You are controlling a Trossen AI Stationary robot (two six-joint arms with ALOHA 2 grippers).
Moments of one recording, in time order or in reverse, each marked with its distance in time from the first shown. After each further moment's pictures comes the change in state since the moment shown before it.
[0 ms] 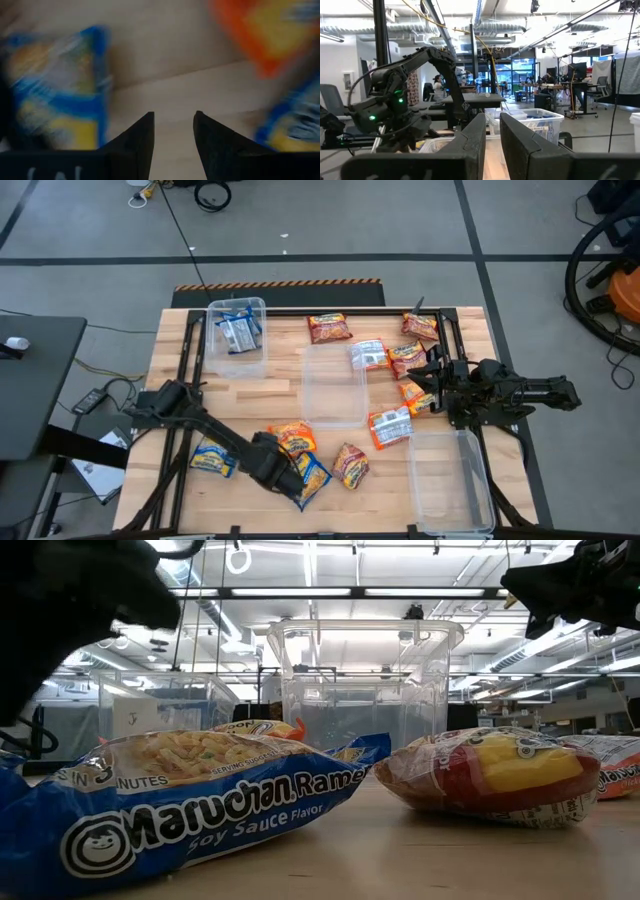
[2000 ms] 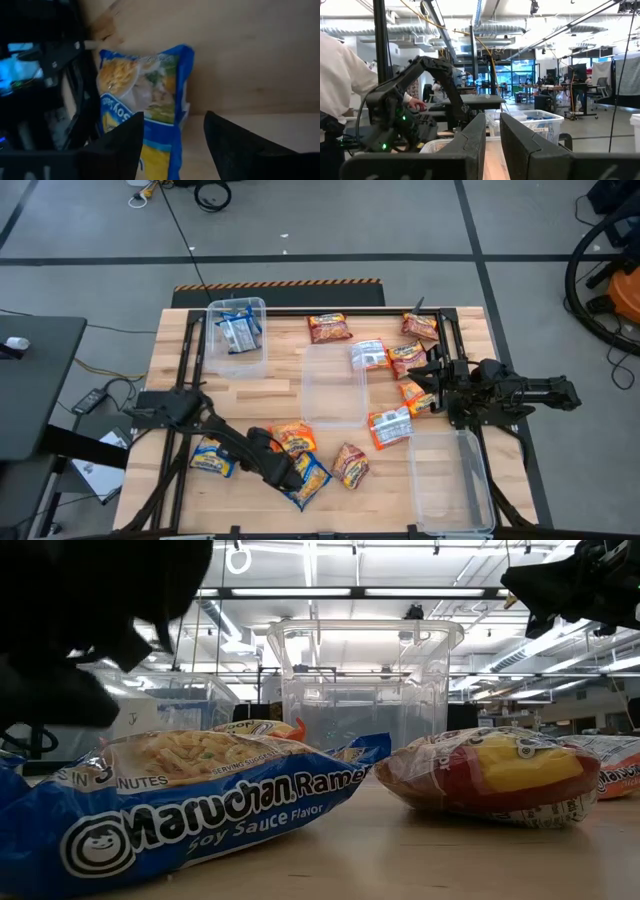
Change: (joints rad) left arm 0.000 0.151 -0.003 -0.240 0.019 0.118; right arm 0.000 0.000 0.000 0.007 0.000 0.000
